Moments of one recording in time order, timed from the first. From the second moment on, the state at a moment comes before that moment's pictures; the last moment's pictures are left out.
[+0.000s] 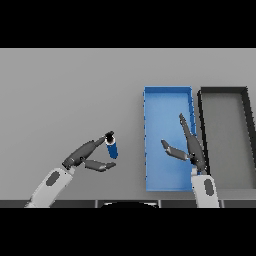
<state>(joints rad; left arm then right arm) -0.15 0.45 -0.54 -1.56 0.08 -0.19 -0.01 0.05 -0.15 0.10 -1.66 0.17 0.06 -0.06</state>
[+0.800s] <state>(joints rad) -0.21 0.20 -0.53 -1.35 0.15 -0.18 -0.10 0.04 -0.15 0.10 -1.66 0.18 0.06 -0.05</state>
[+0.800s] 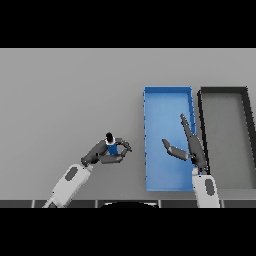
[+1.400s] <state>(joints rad) -0.19 0.19 -0.58 -1.40 0.09 -0.13 -0.20 0.04 -0.16 0.10 -1.65 0.19 0.06 -0.05</state>
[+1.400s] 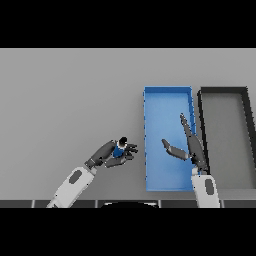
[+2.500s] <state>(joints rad) -0.25 0.11 -0.53 -1.57 0.07 -0.20 -0.09 0.36 0.03 0.17 -1.84 0.36 -0.19 -0.08</state>
